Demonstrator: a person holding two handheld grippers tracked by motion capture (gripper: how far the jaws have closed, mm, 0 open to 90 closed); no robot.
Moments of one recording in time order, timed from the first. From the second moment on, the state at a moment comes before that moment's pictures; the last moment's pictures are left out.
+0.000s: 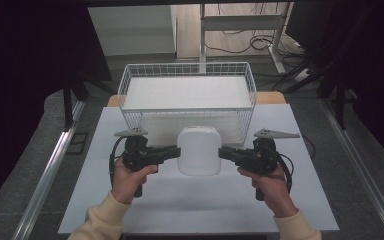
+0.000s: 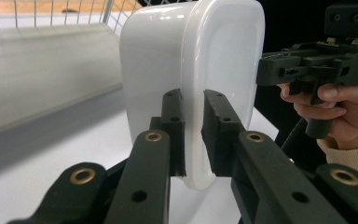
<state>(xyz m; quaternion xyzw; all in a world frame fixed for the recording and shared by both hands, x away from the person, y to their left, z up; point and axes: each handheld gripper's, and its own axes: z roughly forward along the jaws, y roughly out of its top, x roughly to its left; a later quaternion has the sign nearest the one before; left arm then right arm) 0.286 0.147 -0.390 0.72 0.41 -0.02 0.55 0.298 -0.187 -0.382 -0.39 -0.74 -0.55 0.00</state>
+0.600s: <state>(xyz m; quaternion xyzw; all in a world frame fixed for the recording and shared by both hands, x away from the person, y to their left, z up) 0.305 0.157 -0.362 0.72 0.41 -0.01 0.56 0.318 -0.177 -0.349 -0.38 -0.74 -0.55 -0.01</state>
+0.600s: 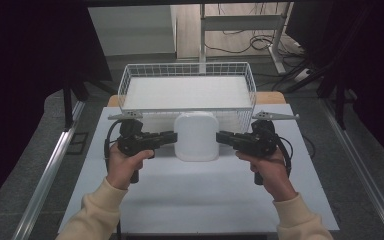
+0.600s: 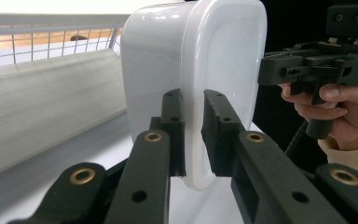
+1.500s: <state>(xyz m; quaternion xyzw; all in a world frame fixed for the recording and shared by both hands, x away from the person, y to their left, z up) 0.338 0.166 -0.320 0.72 0.40 0.02 0.56 0.349 -0.164 -0.306 -0.37 -0.74 -0.56 -0.03</state>
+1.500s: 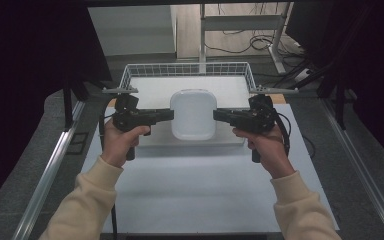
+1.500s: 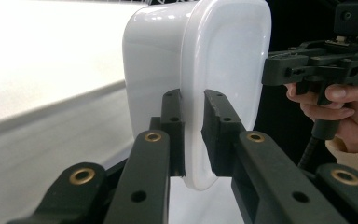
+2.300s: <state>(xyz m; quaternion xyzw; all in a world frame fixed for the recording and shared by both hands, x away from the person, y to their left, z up) 0.389 0.177 -0.288 0.72 0.41 0.02 0.56 0.397 -0.152 -0.276 -0.37 -0.74 -0.56 -0.03</state>
